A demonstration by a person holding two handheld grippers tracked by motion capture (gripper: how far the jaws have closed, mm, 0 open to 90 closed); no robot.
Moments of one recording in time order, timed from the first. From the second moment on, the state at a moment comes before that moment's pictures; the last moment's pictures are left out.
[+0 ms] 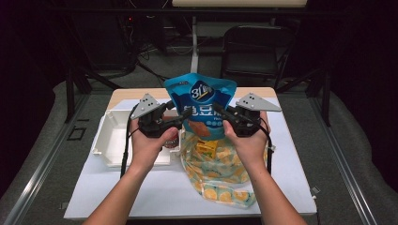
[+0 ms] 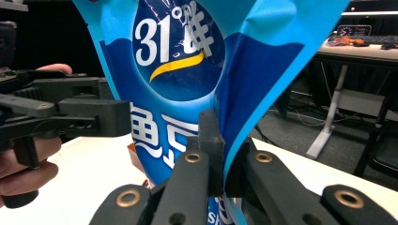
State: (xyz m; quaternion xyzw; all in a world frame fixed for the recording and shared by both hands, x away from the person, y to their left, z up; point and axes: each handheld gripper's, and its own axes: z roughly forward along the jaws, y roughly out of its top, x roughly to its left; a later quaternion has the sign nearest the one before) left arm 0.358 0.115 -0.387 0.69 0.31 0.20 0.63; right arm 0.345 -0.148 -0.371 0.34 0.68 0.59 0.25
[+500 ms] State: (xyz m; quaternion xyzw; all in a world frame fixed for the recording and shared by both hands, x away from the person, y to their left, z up) left arm 0.353 0.113 -0.378 0.68 0.31 0.19 0.64; right arm 0.336 -0.134 -0.370 0.33 0.69 0.59 0.26
